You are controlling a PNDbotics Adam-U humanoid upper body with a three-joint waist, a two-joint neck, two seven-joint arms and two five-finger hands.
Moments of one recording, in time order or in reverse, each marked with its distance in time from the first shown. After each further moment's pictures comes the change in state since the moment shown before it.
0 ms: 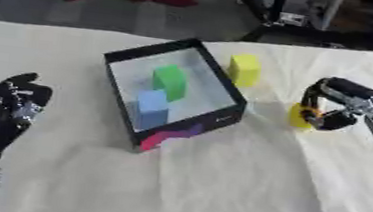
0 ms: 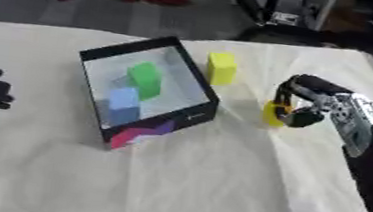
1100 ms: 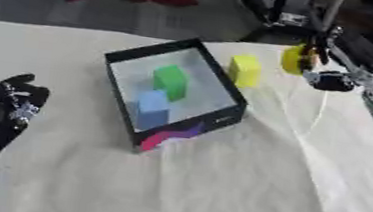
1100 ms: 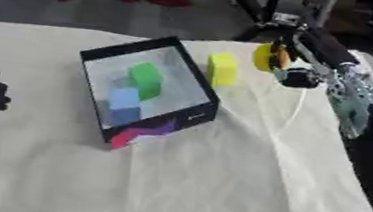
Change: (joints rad) left arm 0.003 0.000 0.005 -0.002 -0.002 0.000 0.000; right arm -0.105 0.003 0.038 -0.151 -0.011 -0.020 -0.237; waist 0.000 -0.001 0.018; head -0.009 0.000
